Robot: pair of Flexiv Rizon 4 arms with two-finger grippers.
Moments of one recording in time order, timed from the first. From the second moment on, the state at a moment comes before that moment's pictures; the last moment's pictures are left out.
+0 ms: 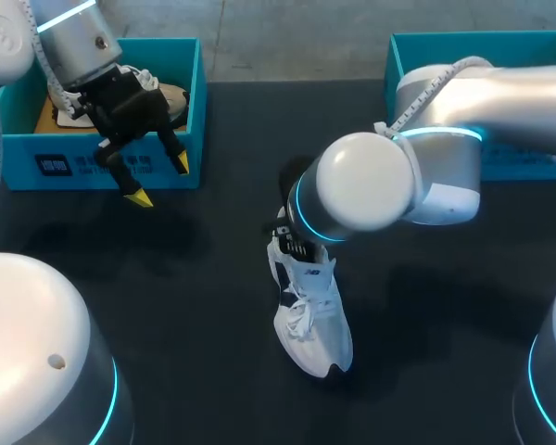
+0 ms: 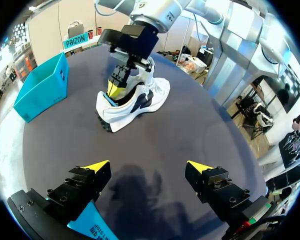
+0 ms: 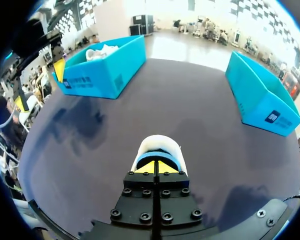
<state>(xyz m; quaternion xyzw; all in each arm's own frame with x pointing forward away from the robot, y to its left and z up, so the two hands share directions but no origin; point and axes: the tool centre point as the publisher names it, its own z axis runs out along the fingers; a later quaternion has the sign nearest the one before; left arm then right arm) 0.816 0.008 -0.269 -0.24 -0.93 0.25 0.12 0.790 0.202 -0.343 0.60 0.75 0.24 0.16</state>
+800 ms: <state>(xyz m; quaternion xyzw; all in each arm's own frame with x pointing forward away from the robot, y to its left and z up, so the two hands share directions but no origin) 0.816 0.008 -0.269 -0.24 -0.93 0.25 0.12 0.776 0.194 -0.405 0.62 0.76 0.19 0.09</state>
